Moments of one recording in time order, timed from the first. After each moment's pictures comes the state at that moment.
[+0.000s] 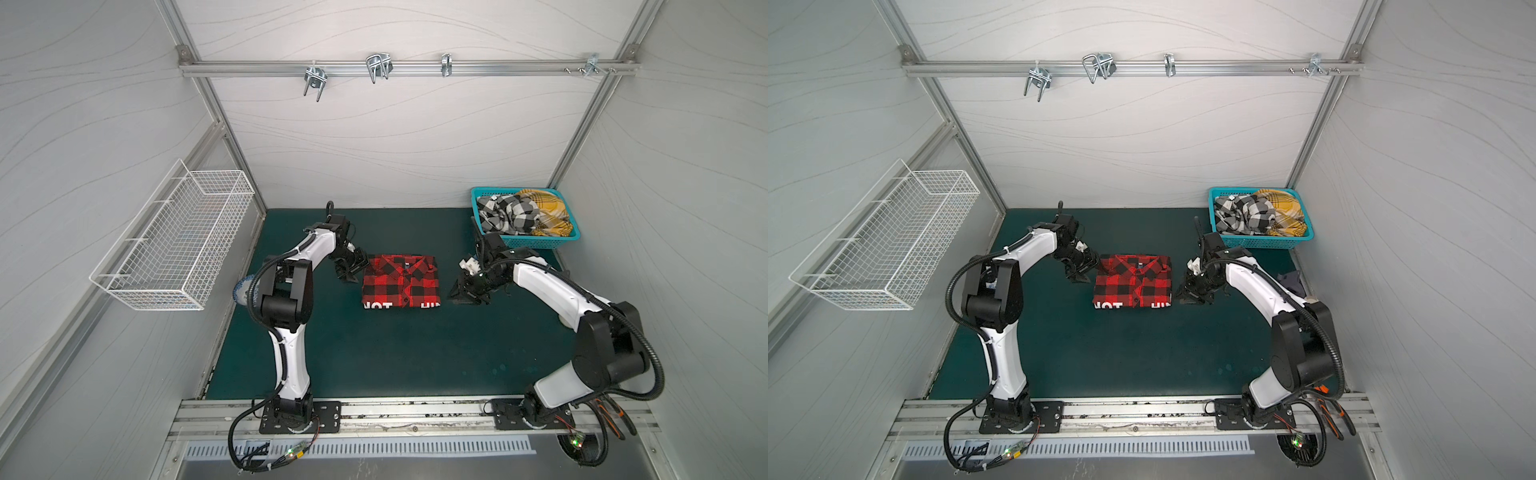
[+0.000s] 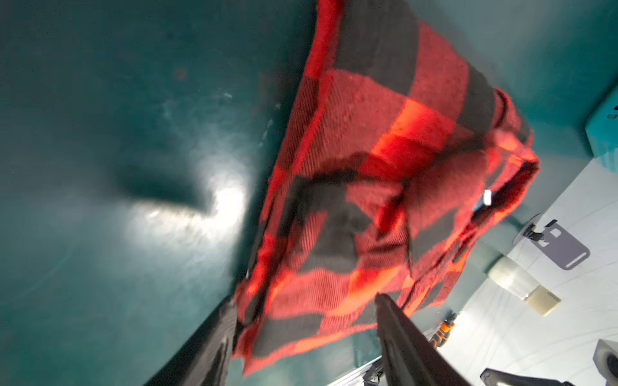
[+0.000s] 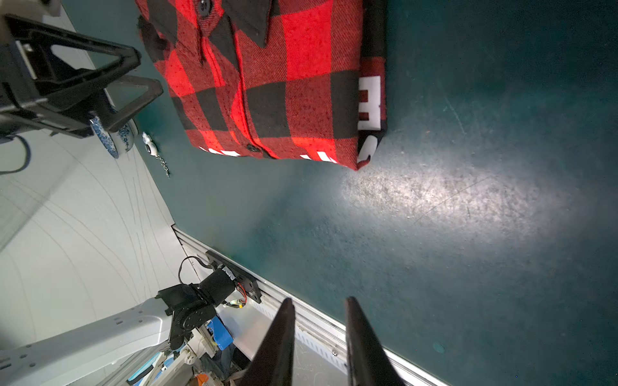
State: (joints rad) left arm -0.15 2.08 1.56 -0.95 0.50 -0.55; right arm 0.39 1.54 1.15 -0.90 -0.61 0.54
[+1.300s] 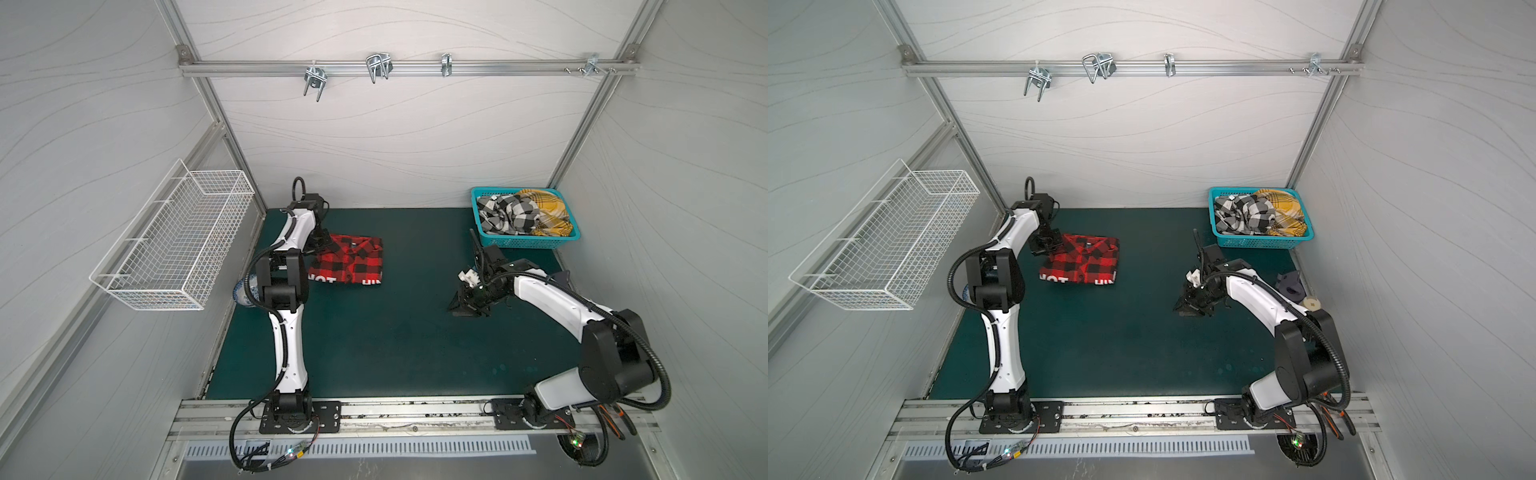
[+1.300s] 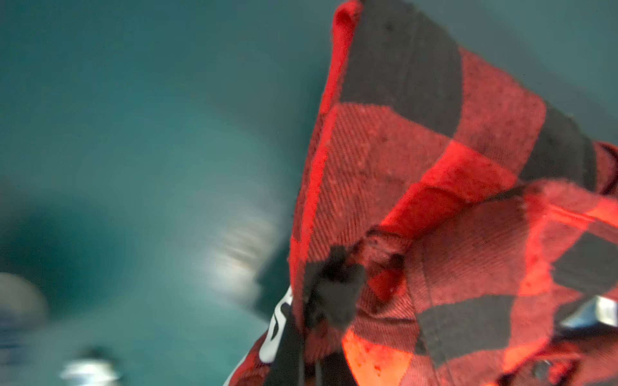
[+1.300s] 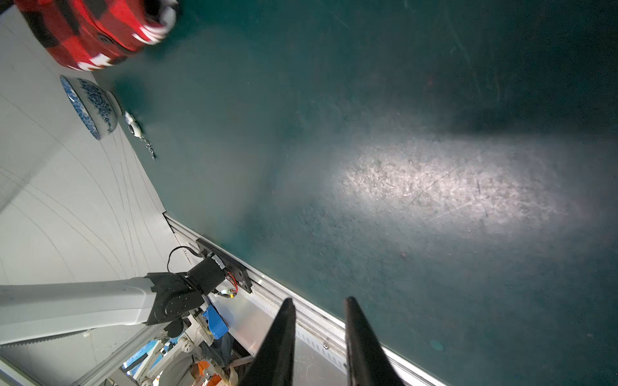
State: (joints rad) left arm 0.07 2.31 2.09 -1.18 -0.17 -0.38; right arm 0.41 1.47 0.99 -0.83 -0.64 0.55
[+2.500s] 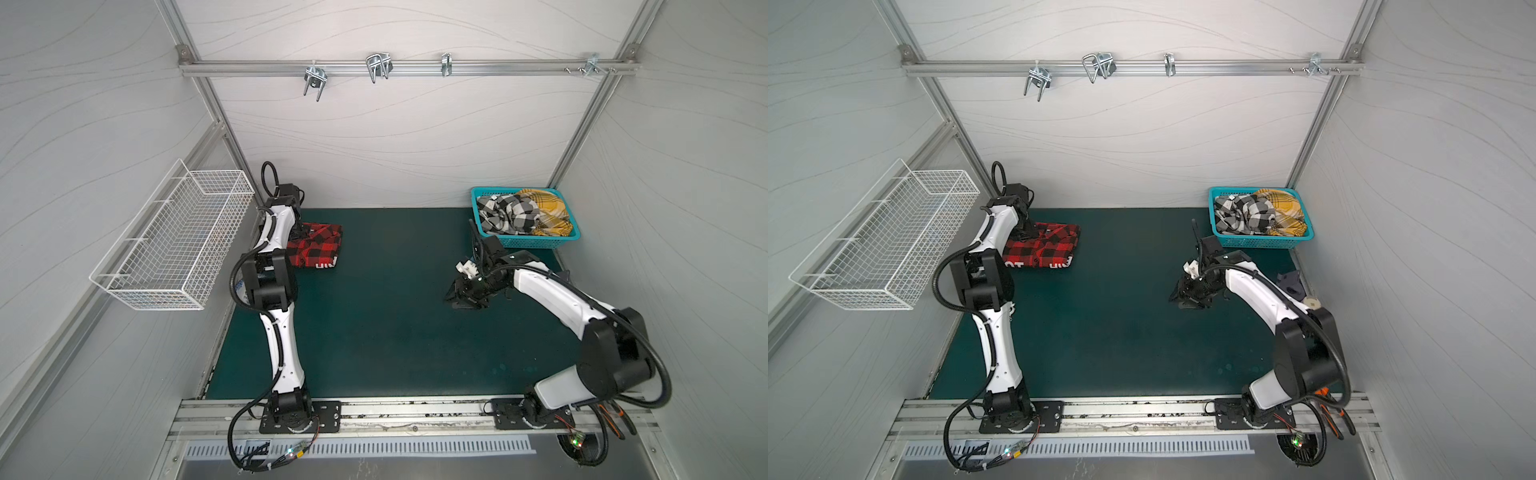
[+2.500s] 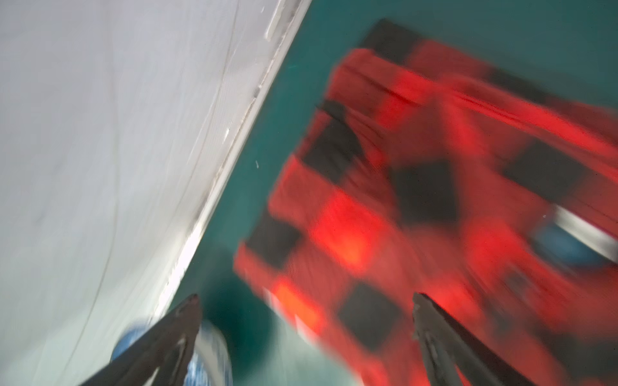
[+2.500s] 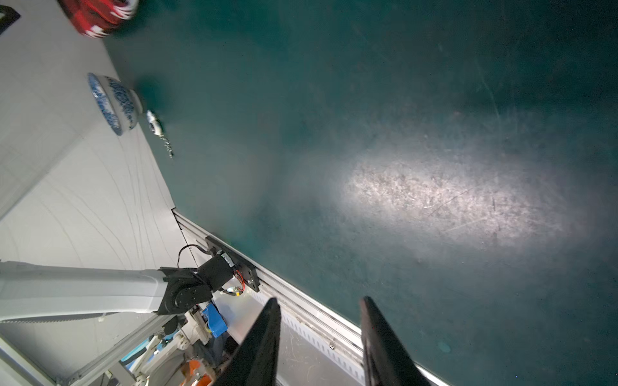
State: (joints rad) left arm 0.11 2.20 2.06 -1.04 -0.44 -0.30; right arm 0.42 1.45 1.13 -0.89 -0.60 0.53
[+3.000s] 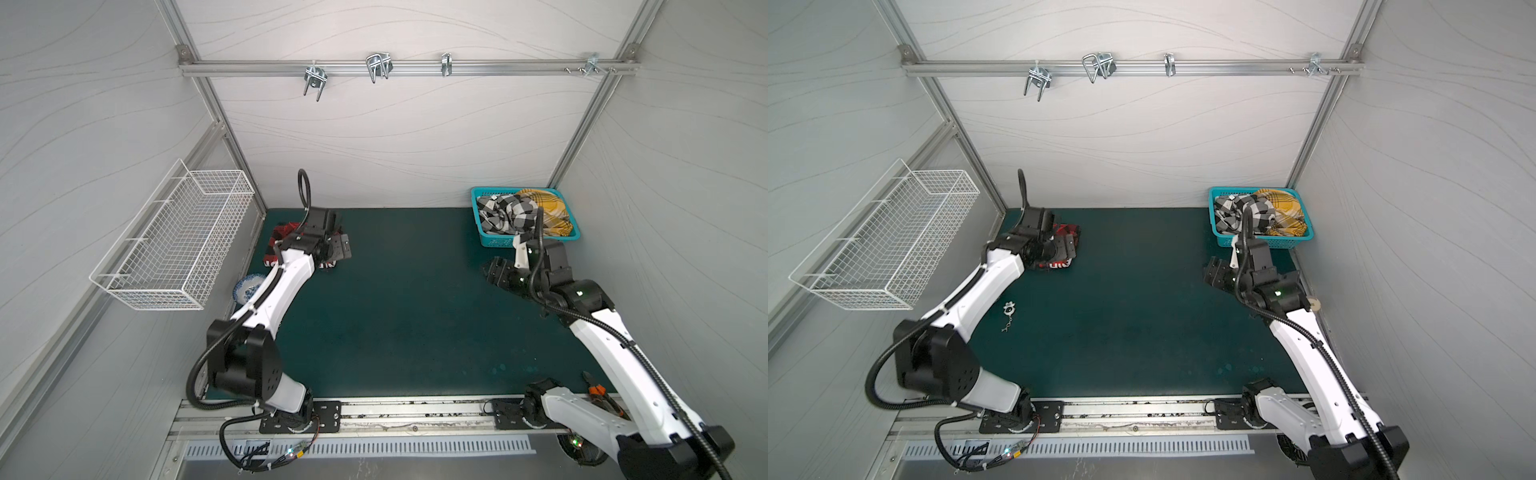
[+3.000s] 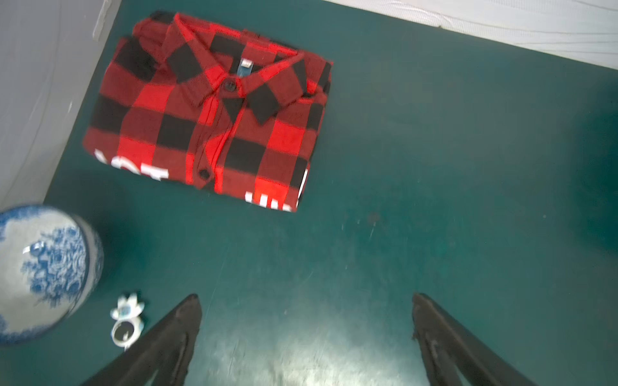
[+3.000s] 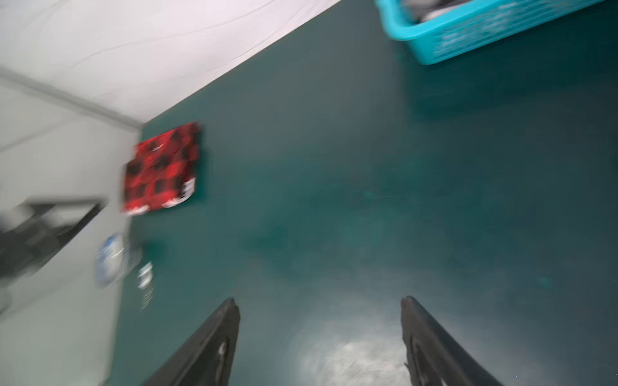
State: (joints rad) left arm -0.17 1.42 1.19 -0.67 -0.21 -0.36; right arm 0.34 0.98 0.98 -0.74 -0.03 0.60
